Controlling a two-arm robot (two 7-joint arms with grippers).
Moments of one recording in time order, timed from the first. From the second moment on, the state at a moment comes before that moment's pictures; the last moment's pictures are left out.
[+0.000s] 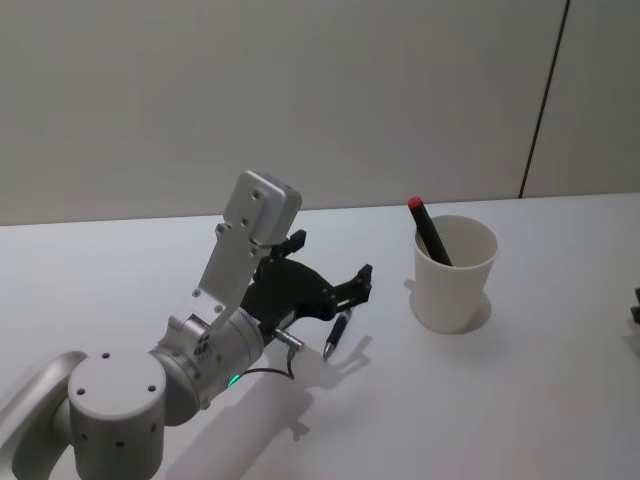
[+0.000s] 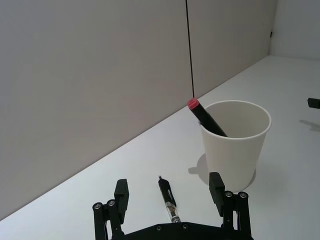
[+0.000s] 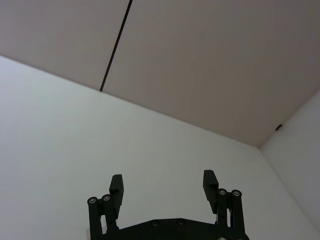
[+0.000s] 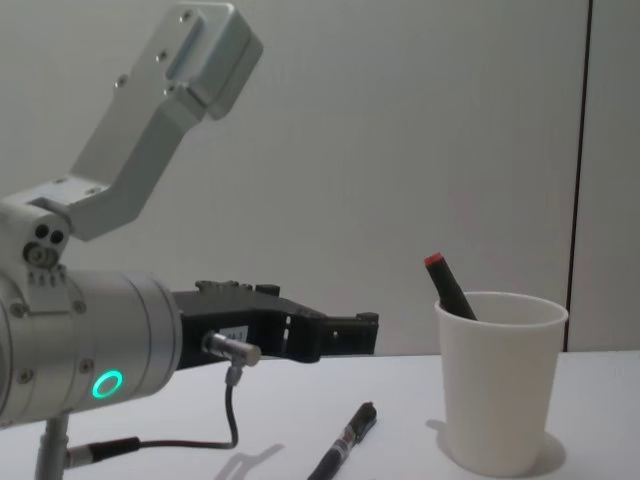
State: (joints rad) left arm -0.17 0.42 0.46 -1.81 -0.32 0.37 -0.09; right arm -0.13 0.54 -0.16 -1.75 0.08 0.23 -0.21
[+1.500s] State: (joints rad) left arm -0.17 0.34 0.47 -1.72 -0.29 0.39 0.00; right arm -0.22 0.55 -0.05 -1.91 0.31 -0.25 -0.18
